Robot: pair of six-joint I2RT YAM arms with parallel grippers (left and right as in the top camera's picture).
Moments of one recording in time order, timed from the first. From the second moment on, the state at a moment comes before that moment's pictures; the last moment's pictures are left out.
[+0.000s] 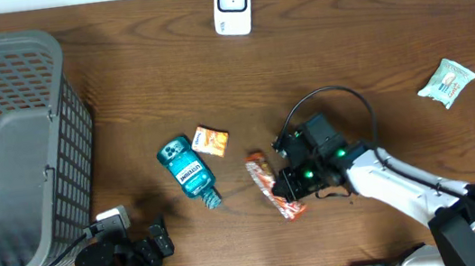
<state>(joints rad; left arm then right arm) 0.12 0.02 0.31 -1.02 0.13 -0.20 0.50 1.54 0.69 -0.37 -0.65 0.30</state>
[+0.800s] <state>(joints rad) 0.12 0.02 0.31 -1.02 0.13 -0.20 0.69 1.54 0.76 -0.38 -0.40 0.19</state>
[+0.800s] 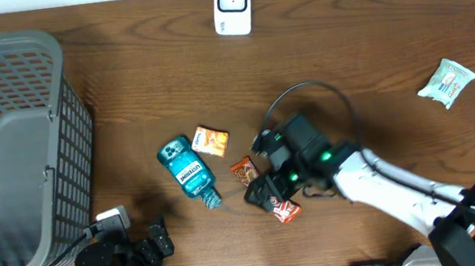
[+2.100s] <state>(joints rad) 0.12 0.02 0.31 -1.02 0.13 -0.20 0.42 1.76 0.87 -0.55 -1.08 0.05</state>
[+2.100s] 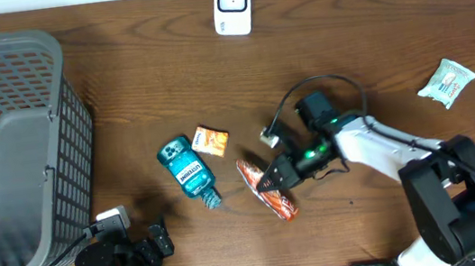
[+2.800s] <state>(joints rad) 0.12 0.02 0.31 -1.02 0.13 -0.20 0.35 1.76 0.88 -0.25 -1.48 -0.08</state>
